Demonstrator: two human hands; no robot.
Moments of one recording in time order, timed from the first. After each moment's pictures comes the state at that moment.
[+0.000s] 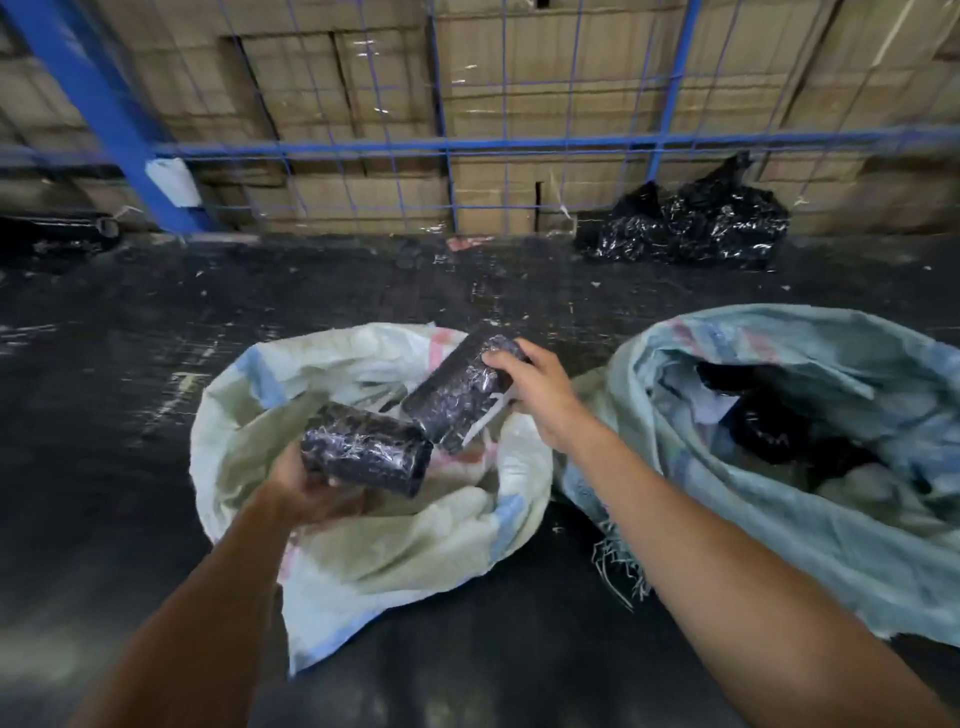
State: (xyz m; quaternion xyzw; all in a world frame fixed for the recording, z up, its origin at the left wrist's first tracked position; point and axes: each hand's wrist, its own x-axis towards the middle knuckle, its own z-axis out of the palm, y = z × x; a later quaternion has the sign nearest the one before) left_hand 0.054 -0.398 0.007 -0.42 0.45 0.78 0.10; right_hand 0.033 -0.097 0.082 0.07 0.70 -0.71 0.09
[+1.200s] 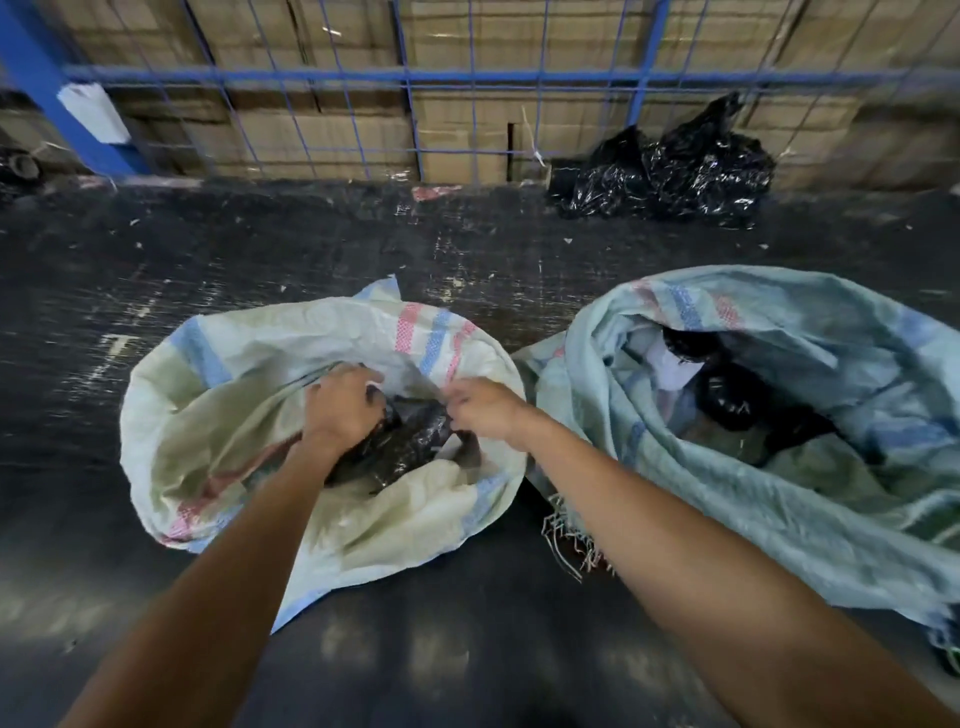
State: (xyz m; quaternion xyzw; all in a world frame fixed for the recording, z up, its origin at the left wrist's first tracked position) left_hand 0.000 -0.296 -0.026 -0.01 0.99 0.15 0.02; right_hand 0.026 -0.082 0.015 -0.01 0.85 -0.45 0.28
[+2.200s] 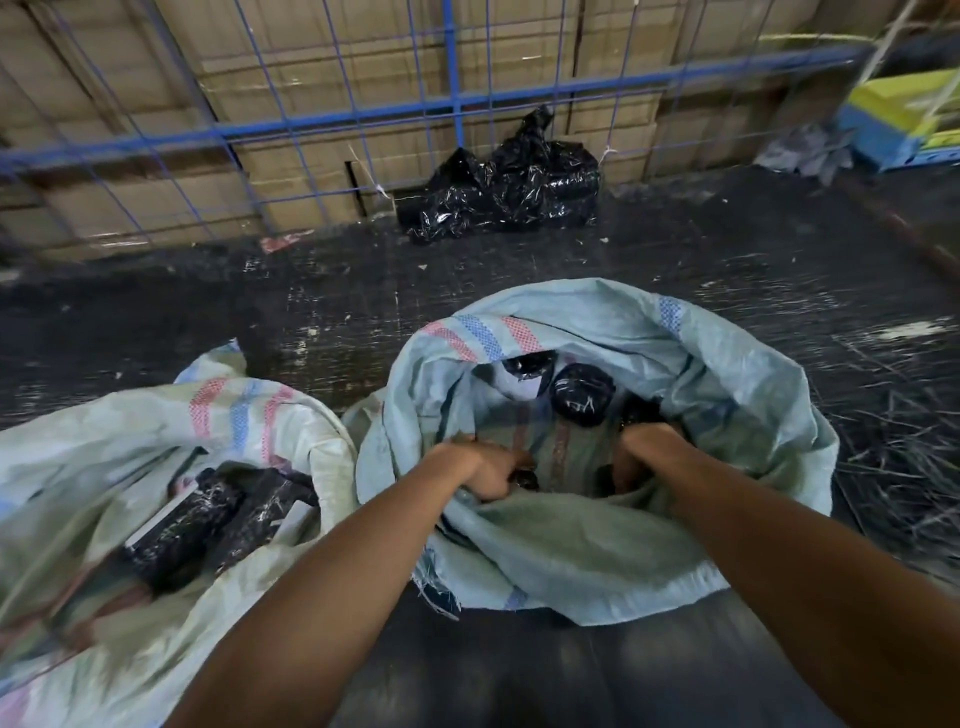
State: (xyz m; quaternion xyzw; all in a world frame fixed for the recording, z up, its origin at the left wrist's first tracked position) left_hand 0.032 0.060 -0.006 0.35 0.83 -0.10 0.41; right_hand 0.079 0.268 -0.005 0.22 0.87 0.02 0.44
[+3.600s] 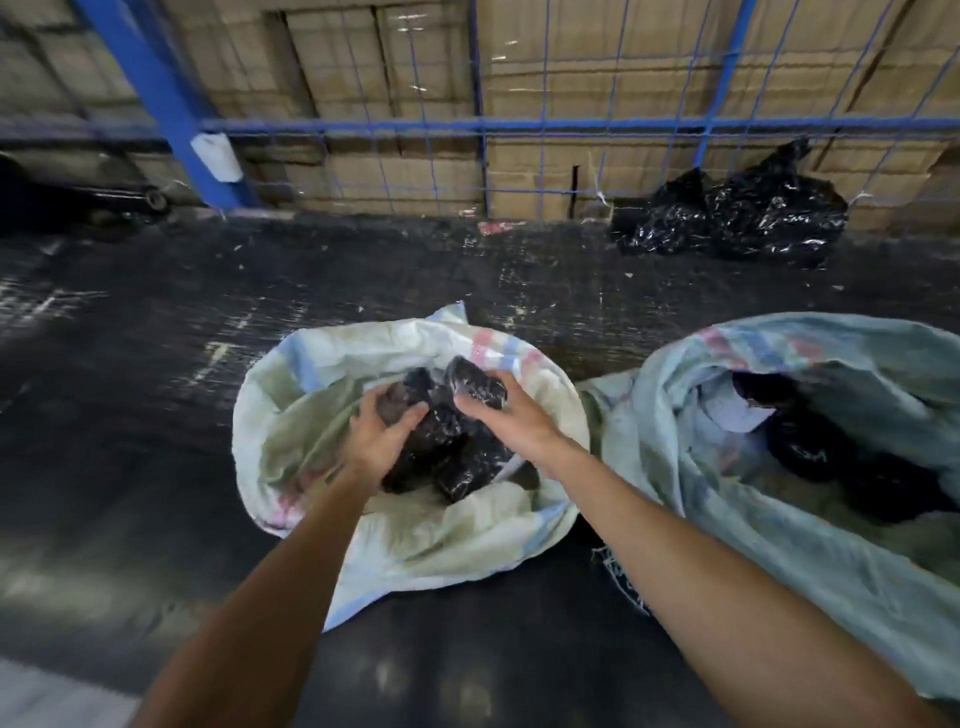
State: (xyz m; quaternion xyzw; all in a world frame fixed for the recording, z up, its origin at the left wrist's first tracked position) left_hand 0.047 -0.333 -0.022 -0.23 0.81 0.54 0.00; right_hand 0.049 -0.119 0.037 -0.01 0.79 -0.58 0.21
